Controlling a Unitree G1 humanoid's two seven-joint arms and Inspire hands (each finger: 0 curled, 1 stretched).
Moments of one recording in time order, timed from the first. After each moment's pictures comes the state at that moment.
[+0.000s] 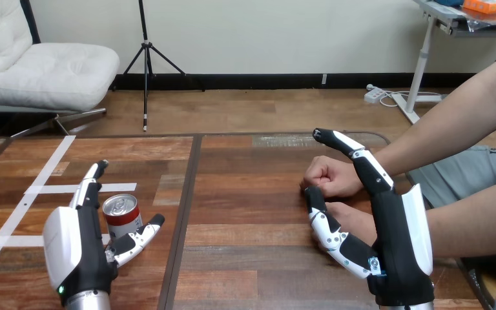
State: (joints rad) left arm -0.06 0.19 0.00 0.64 0.55 -0.46 0.67; right arm 0.18 -0.09 0.10 0.12 -0.45 -0.81 -0.33
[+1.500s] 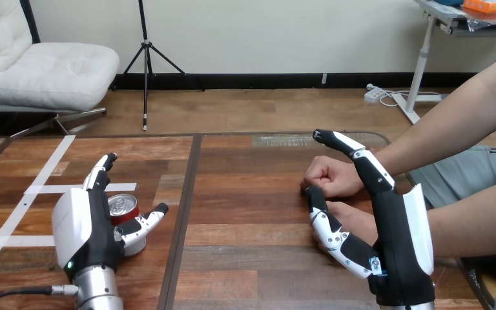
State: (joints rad) left arm -0.19 0.20 -0.03 0.70 0.53 -0.32 0.63; right arm 0.18 -0.09 0.10 0.12 -0.45 -0.81 -0.33
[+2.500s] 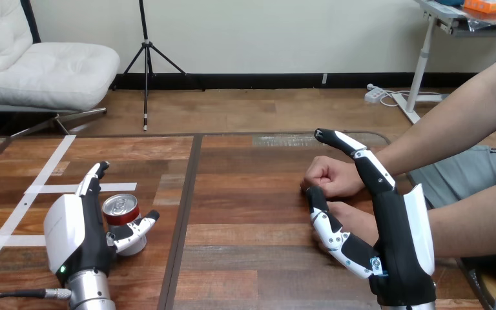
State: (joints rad) left arm -0.21 0.23 -0.04 0.80 0.52 -0.33 0.65; right arm 0.18 -0.09 0.10 0.12 -0.45 -0.81 -0.33
